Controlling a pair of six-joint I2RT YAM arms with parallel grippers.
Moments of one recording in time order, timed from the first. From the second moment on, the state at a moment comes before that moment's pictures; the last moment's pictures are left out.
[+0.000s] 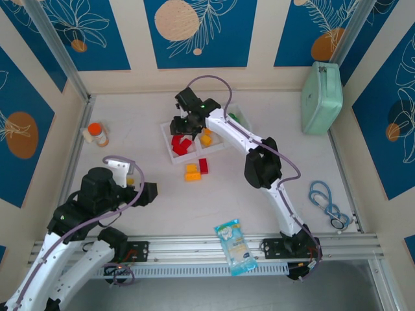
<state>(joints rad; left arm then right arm) -0.47 0.50 0.81 -0.94 0.14 -0.36 0.71 2.38 2.34 -0.95 -0.18 0.53</state>
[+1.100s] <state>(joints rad) -0.47 0.50 0.81 -0.94 0.14 -0.36 0.70 1.84 1.68 -0.95 -0.15 0.53</state>
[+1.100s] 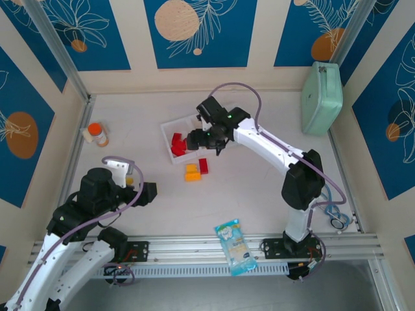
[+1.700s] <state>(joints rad) -0.47 0.51 0.81 -0.94 0.14 -0.36 0.71 2.10 1.64 -0.94 -0.10 0.52</state>
